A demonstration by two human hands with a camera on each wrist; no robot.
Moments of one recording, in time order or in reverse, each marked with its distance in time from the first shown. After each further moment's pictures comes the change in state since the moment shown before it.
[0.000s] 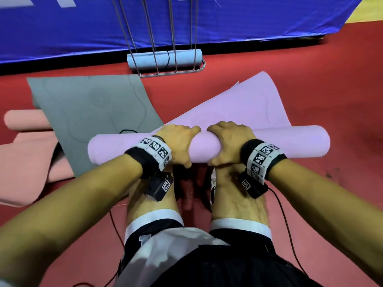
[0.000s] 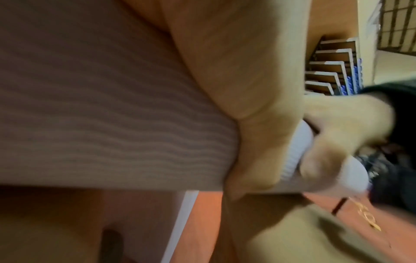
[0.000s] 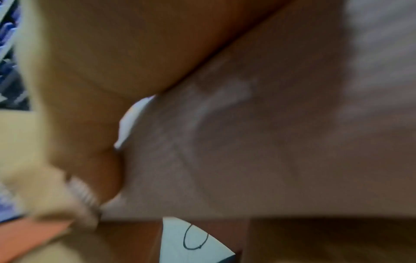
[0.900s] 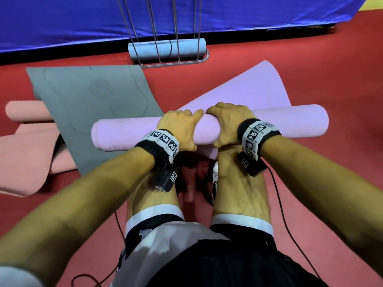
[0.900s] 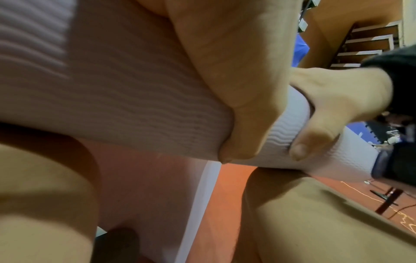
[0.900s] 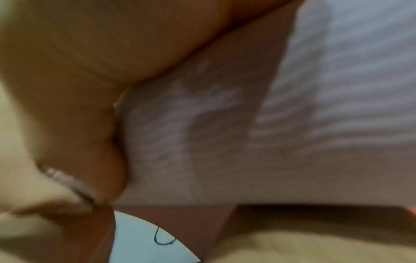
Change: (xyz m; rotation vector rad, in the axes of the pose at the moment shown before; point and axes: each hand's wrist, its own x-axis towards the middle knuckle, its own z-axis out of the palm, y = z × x) left_hand 0.019 0.002 0.005 0.090 0.193 -0.116; right_hand 0.044 0.011 -0.009 -0.018 0.084 -0.066
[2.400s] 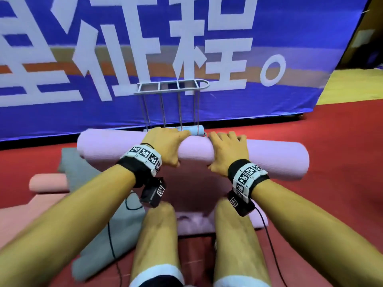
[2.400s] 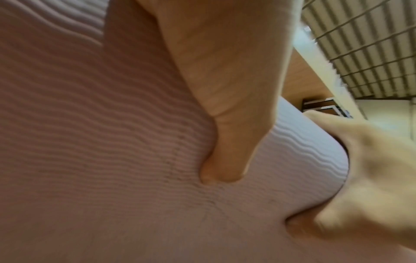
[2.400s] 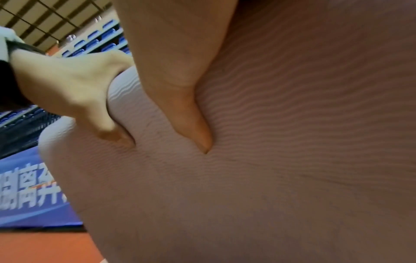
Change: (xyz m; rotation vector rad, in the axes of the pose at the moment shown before) left_hand -0.037 -0.050 -0.168 0.162 0.255 -0.018; right_hand -0.044 -0.029 -0.110 -0.127 0.551 0.170
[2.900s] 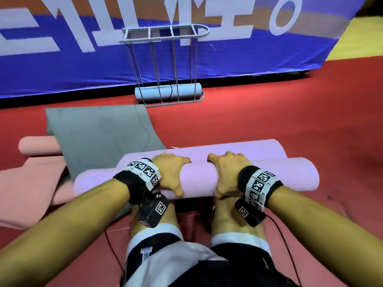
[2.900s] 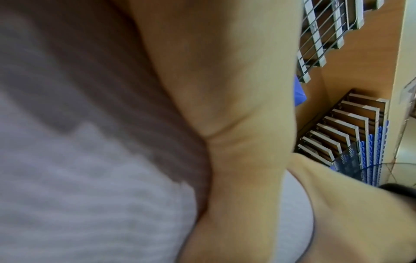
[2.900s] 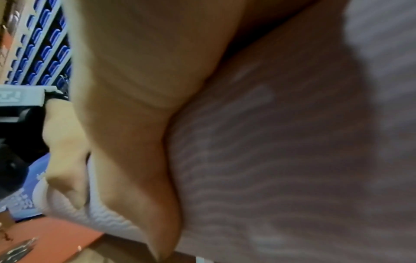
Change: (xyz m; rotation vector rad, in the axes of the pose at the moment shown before) left_hand -0.061 0.057 0.123 -0.399 -0.578 0.121; right_hand -0.090 -0.012 0.057 0.056 -0.710 -0.099
